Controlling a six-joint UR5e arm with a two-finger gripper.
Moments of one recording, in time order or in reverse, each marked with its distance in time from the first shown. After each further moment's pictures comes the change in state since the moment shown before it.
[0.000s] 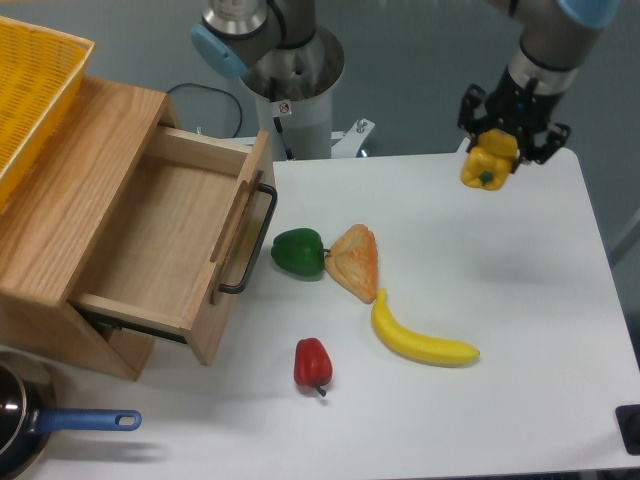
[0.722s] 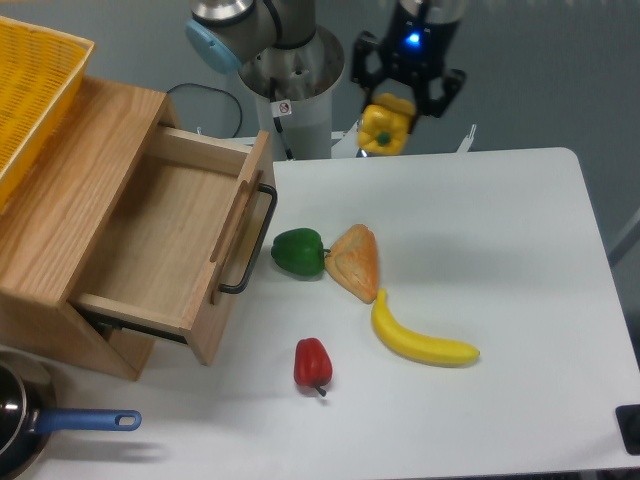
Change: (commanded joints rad) arm -0.187 0.221 -0.104 -0.066 -0.118 -0.264
